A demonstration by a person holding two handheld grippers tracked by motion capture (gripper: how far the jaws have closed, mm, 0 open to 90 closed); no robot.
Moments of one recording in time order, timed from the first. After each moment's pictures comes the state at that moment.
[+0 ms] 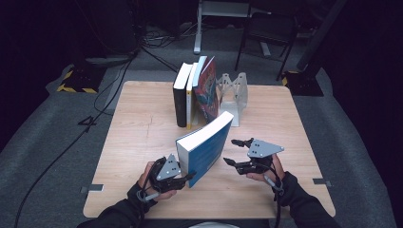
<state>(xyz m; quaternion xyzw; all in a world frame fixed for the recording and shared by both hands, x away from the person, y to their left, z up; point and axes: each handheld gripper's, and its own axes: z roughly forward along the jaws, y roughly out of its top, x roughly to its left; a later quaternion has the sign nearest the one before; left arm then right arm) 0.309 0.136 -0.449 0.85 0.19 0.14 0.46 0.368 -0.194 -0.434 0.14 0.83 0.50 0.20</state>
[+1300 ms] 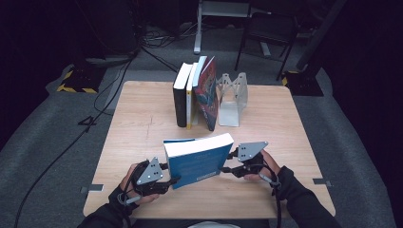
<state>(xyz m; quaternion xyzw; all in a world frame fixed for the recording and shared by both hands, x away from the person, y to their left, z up) 0.299 0.172 -0.451 0.86 0.19 0.17 0.45 0.380 -0.178 -0.448 0.02 0.89 0.45 0.08</state>
